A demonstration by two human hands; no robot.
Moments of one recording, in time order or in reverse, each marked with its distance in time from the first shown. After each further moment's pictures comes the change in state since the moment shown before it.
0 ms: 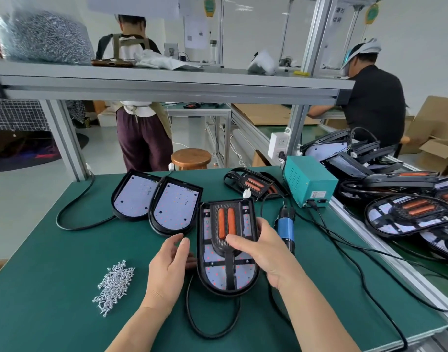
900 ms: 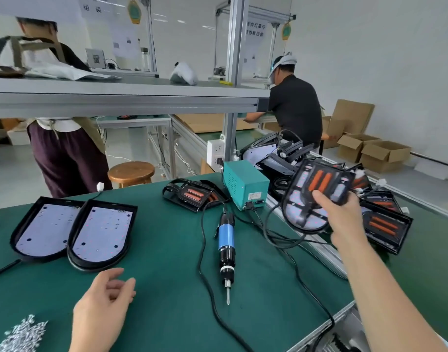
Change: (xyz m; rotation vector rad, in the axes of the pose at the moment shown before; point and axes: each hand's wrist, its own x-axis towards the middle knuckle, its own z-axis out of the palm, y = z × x) left_hand 0.005 -0.008 0.014 0.274 0.004 0.066; right_hand -0.018 -0.031 -0.251 0.095 0.911 -0.286
